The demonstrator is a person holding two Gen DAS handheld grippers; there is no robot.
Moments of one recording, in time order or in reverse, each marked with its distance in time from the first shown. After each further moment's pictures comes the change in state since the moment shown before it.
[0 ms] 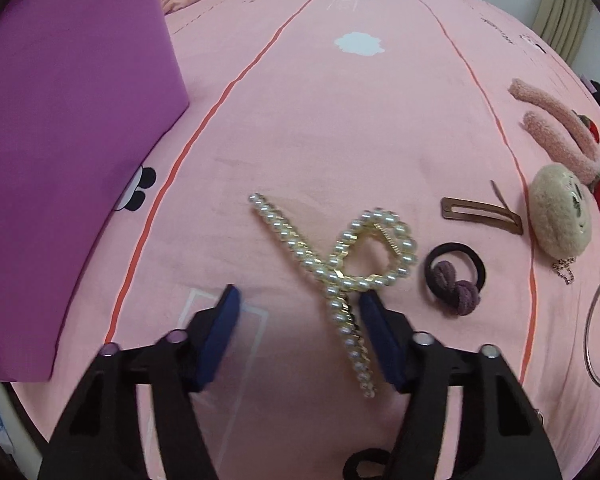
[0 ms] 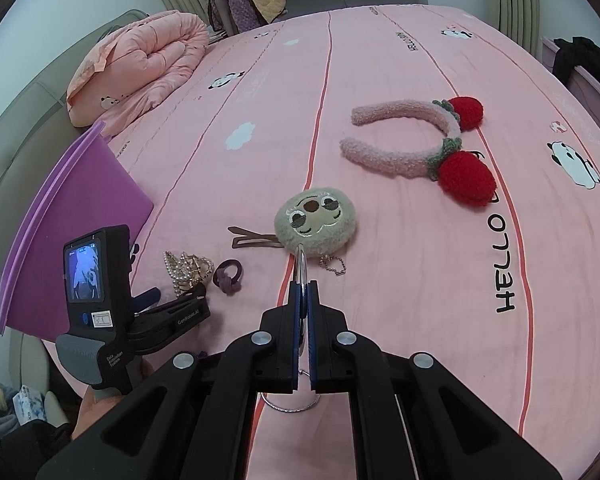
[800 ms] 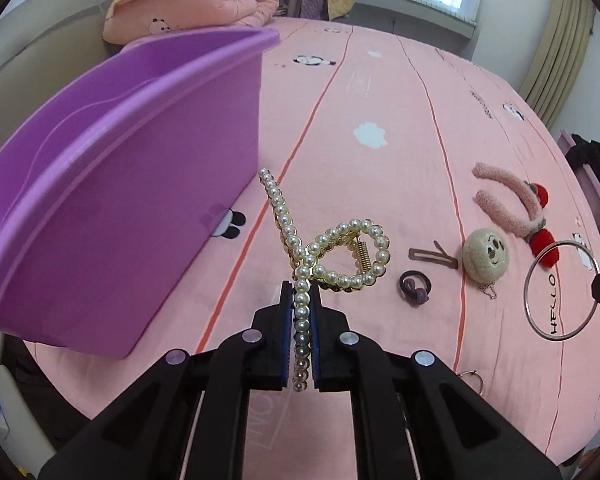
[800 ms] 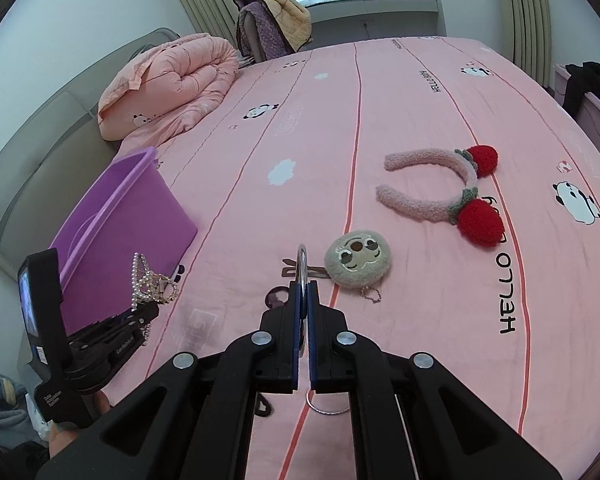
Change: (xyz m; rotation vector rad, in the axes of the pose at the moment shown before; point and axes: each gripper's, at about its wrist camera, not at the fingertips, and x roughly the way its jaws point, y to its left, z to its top) left arm -0.127 0.061 -0.010 -0.112 -0.170 -0.068; right arm -0.054 0.042 0.013 -0.055 -0.108 0.073
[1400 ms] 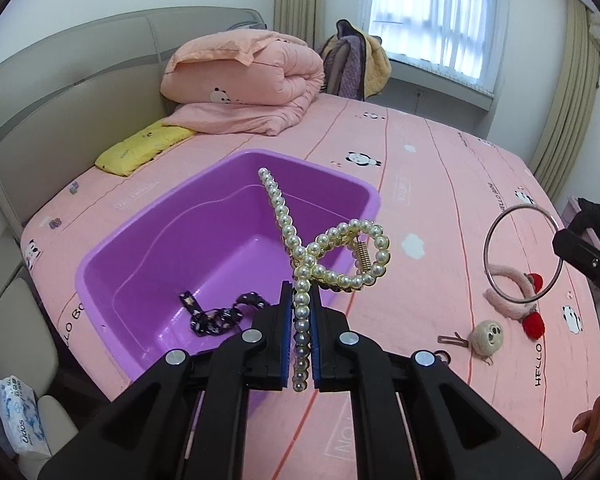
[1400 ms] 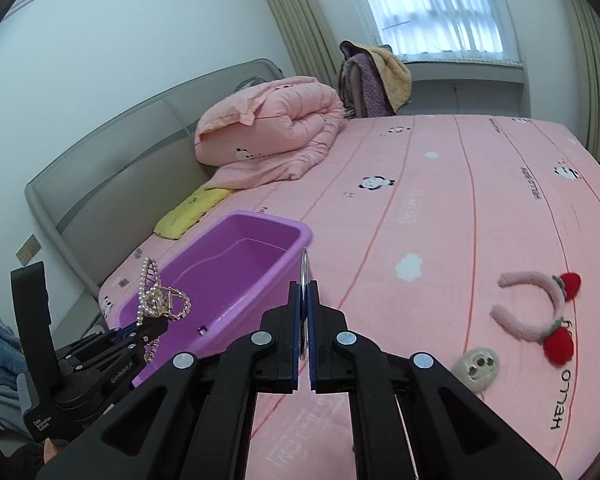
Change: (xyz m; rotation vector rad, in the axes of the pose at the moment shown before) left arm -0.123 0.111 0.058 -0.081 -0.226 0.067; right arm -0.030 0.165 0.075 -0.234 -0.167 0.249
